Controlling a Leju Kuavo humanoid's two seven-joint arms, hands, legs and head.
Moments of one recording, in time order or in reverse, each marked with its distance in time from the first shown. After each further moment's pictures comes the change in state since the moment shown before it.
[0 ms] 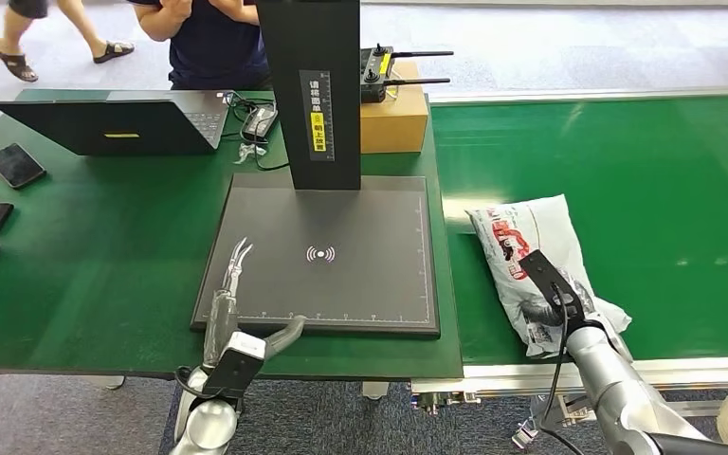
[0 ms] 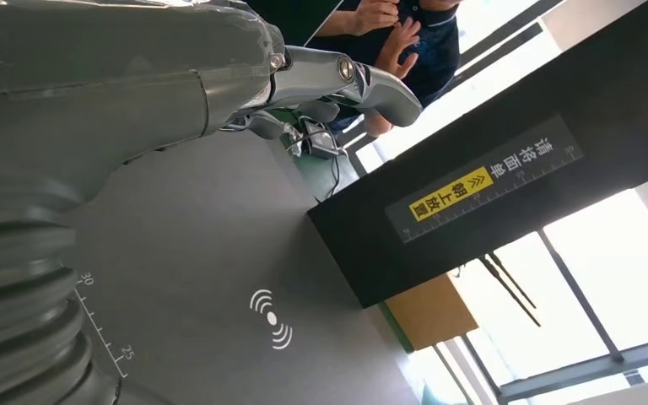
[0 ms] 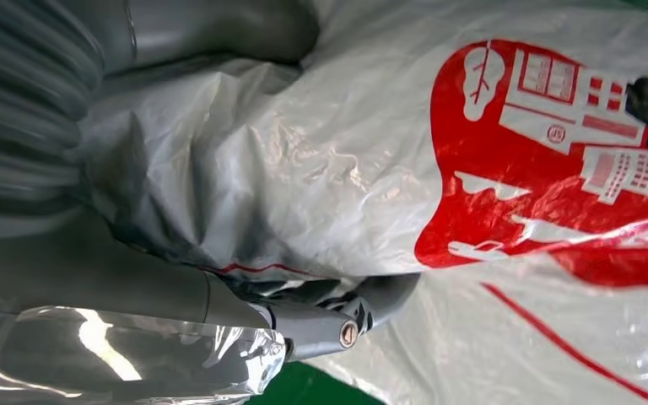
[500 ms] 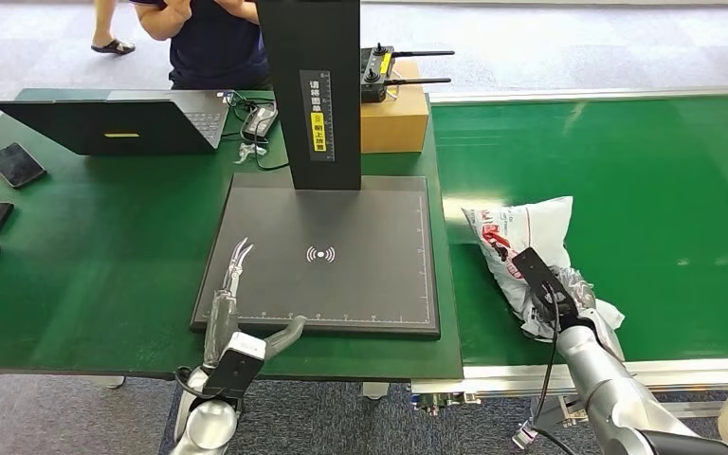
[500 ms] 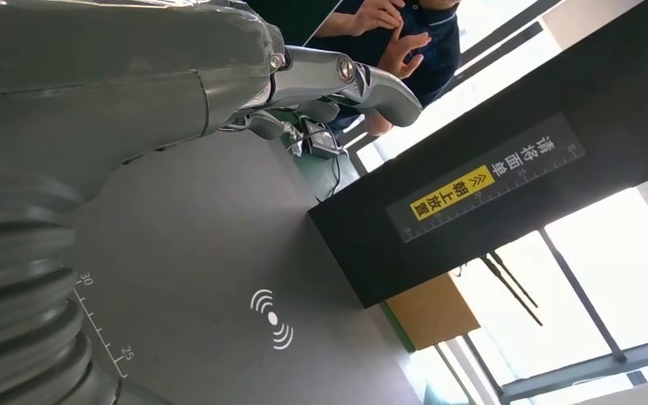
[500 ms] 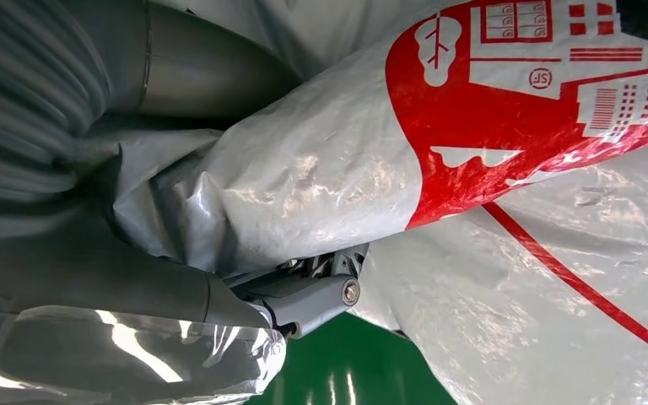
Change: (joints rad) left arm 0.000 0.000 0.001 0.000 -0.002 -0.002 0.000; right arm -0.008 0.014 0.002 0.000 0.059 -0.160 -0.031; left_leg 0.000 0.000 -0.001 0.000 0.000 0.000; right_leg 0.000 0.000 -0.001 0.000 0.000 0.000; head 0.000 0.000
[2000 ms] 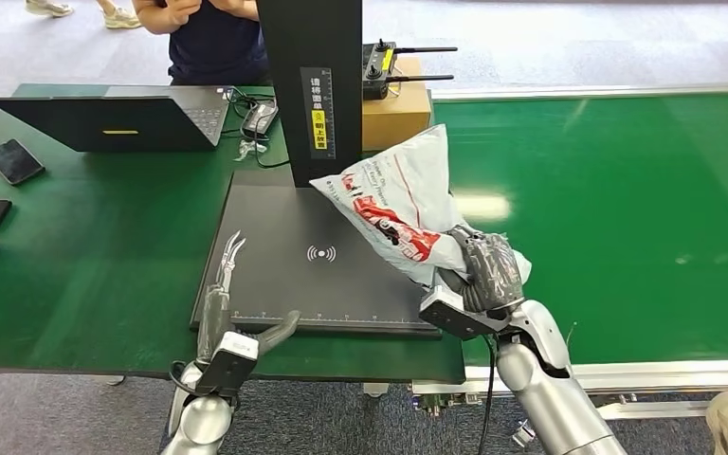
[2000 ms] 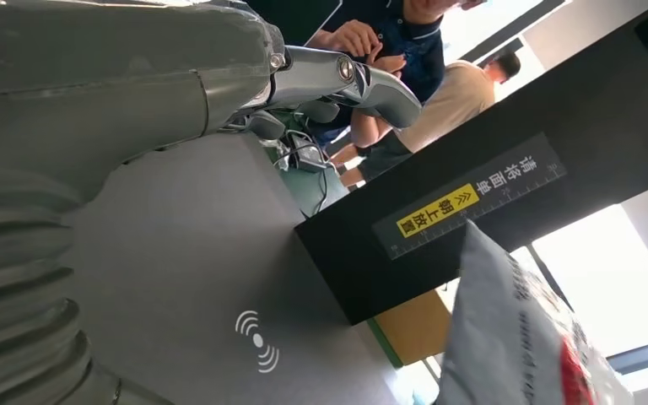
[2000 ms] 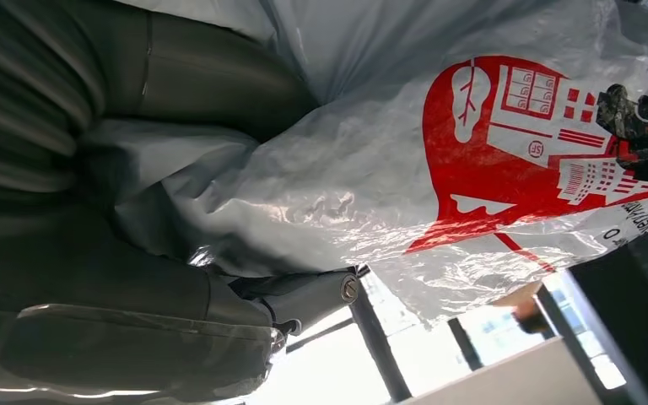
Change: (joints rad) left arm -0.008 -0.002 0.026 -0.024 -0.009 -0.018 -0.035; right arm 0.309 0.057 0.419 -0.927 0.038 -0.113 -0.210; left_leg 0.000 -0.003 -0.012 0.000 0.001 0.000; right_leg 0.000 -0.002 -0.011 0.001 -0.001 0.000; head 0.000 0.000
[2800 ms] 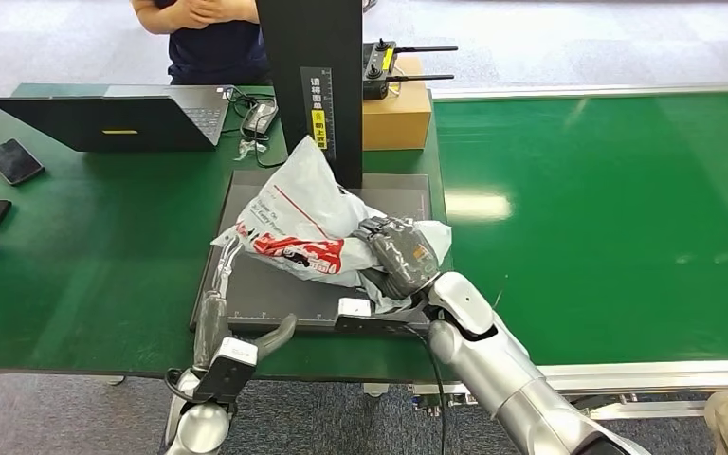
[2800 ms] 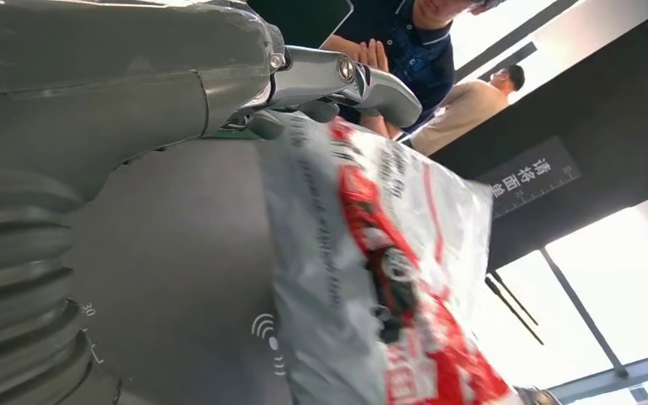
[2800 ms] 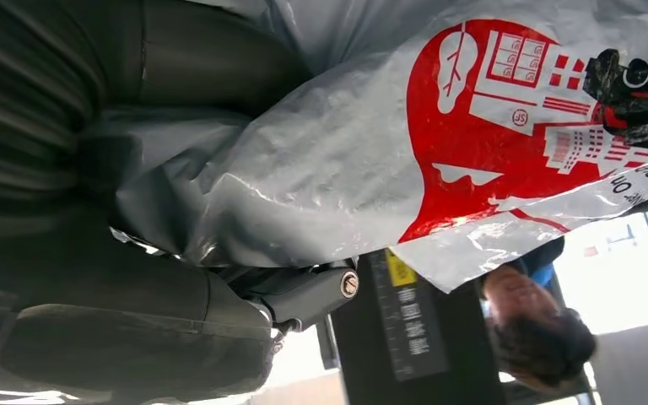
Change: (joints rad) left arm 0.037 0.000 0.003 -0.039 -0.023 0.007 0.021; right arm -0.253 0.150 0.268 0.335 0.176 -0.094 -0.039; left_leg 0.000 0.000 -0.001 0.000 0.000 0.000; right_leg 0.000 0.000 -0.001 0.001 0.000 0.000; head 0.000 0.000
